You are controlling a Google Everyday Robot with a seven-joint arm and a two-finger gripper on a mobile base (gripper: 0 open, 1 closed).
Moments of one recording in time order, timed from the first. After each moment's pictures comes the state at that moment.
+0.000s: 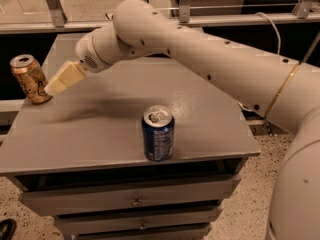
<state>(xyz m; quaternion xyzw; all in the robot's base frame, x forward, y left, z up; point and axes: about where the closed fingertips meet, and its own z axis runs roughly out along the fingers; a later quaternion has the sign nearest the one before) 0.625 0.229 0.906 -0.55 0.66 0.28 0.43</state>
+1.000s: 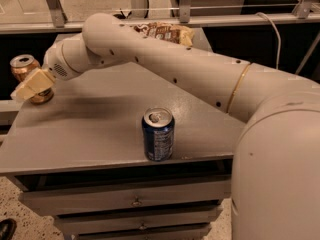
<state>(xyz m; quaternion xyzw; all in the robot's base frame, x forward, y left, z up) 0.614 0.312 0.896 -0.56 0.63 0.33 0.43</state>
